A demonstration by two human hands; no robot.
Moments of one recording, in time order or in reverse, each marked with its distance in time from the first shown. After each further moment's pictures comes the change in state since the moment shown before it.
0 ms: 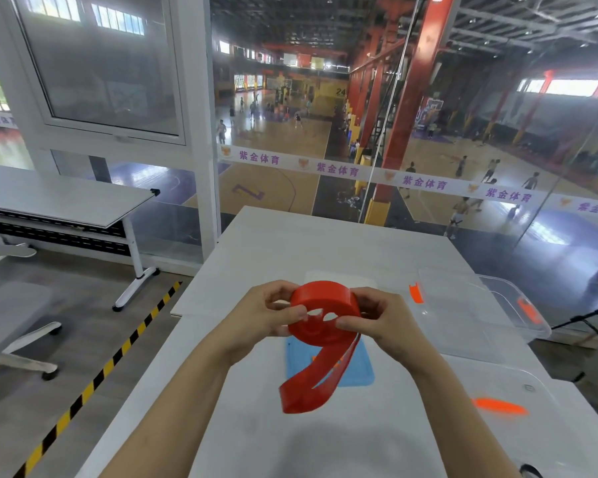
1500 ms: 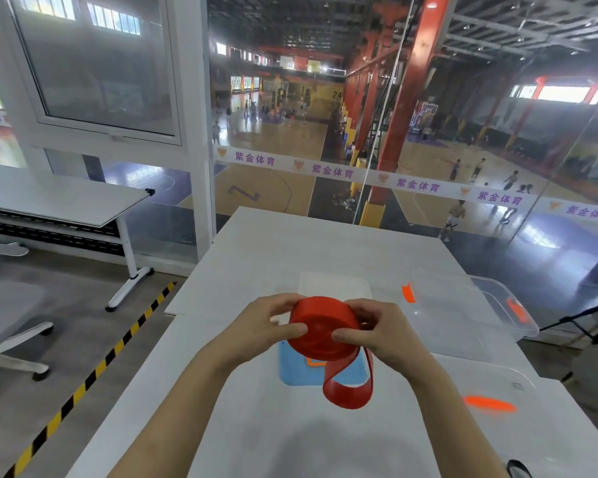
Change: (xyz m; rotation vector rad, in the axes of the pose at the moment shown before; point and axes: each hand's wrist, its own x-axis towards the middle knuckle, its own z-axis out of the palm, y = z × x) left_hand -0.006 -0.013 0.012 0.232 -0.066 0.033; right_hand -0.022 -0.003 -0.003 -0.137 -0.013 0.066
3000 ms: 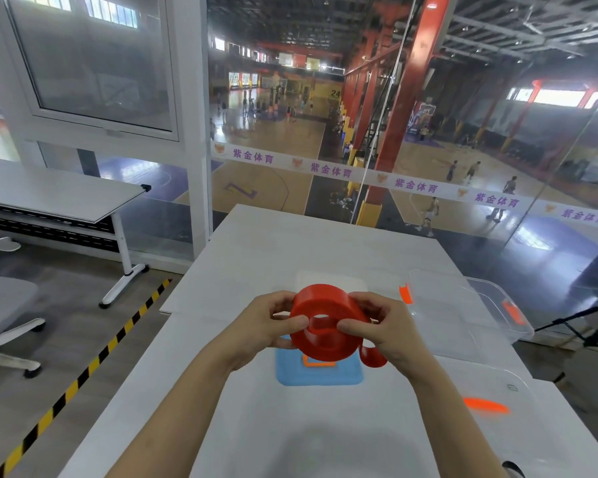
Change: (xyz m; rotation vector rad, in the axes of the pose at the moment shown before) left_hand 0.010 -0.005 0.003 -0.358 -0.032 -0.066; right_hand 0.005 0.001 -0.005 0.148 0.107 -0.006
